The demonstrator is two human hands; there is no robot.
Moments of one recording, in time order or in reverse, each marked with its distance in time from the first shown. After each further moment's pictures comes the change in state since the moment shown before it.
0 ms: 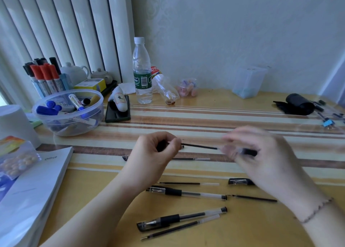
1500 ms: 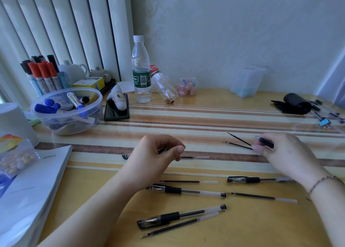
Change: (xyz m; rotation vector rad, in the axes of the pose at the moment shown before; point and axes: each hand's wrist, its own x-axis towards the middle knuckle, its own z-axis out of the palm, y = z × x) left_hand 0.002 -0.007 -0.002 0.130 -0.095 -0.042; right_hand 0.011 0.074 -0.011 -0.377 -0.176 0.458
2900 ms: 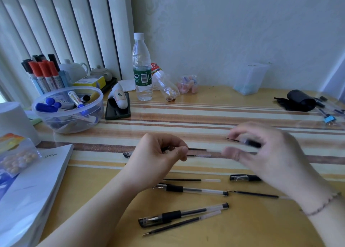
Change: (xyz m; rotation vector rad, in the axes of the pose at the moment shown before) left_hand -0.005 0.008 0.000 -0.019 -0.014 0.034; right_hand -0.042 -0.057 -0.015 0.395 0.133 -0.441
